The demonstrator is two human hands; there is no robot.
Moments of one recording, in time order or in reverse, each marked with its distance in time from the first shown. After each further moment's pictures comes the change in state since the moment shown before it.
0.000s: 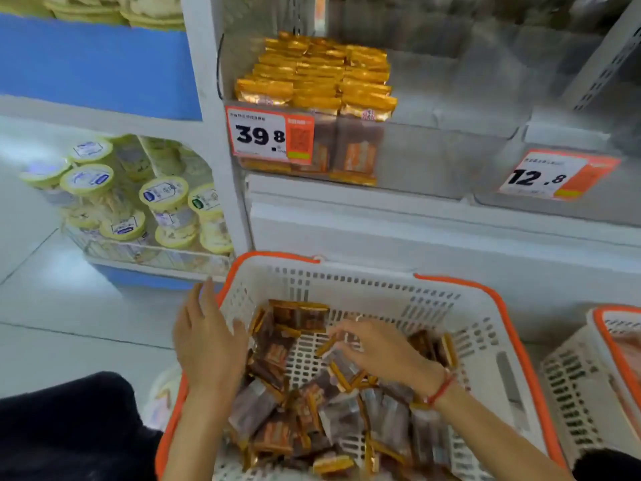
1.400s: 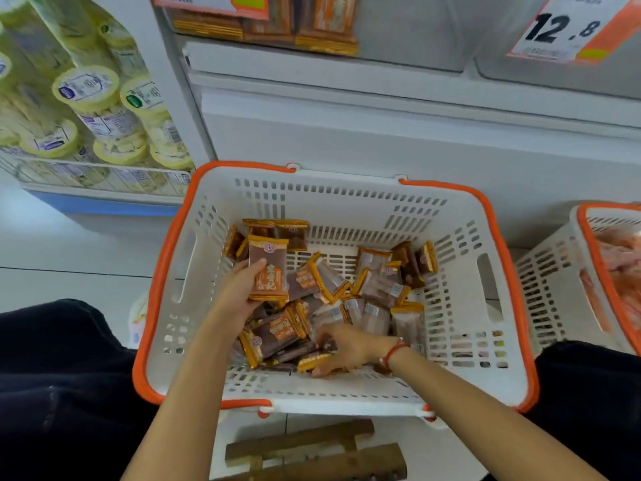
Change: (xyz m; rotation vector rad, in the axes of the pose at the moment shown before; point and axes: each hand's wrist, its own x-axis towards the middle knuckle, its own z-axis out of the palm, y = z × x) left_hand -0.035 0.001 0.068 -0.991 -0.690 -0.729; right_hand -0.050 0.020 0.126 0.372 -0.688 0.322
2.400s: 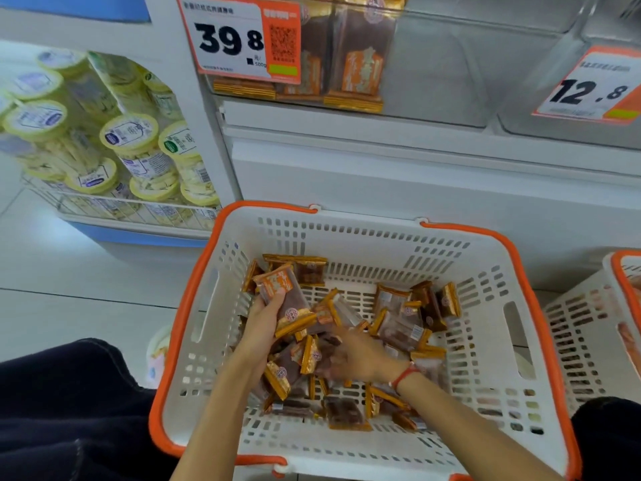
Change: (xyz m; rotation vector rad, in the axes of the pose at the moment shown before) left_hand 0.006 -0.003 0.007 -0.053 -0.055 0.105; right_hand 0.029 -0.002 -0.027 -0.079 0.346 -0.103
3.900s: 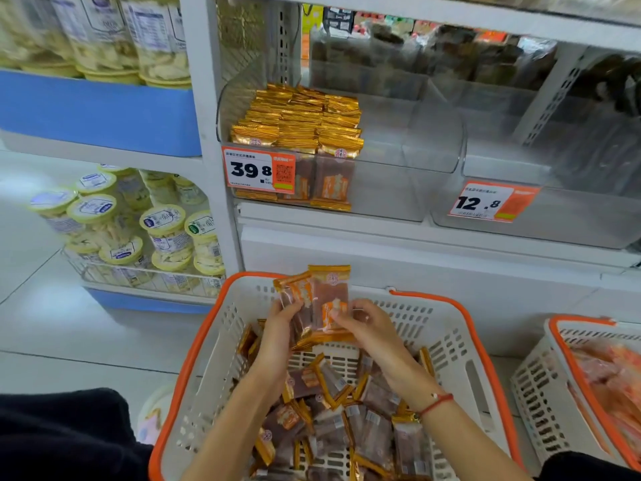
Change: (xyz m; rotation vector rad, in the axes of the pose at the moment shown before) left_hand -0.085 0.093 0.064 -0.062 -0.133 0.234; right_hand -0.093 -0.118 -0.128 0.844 0.564 0.012
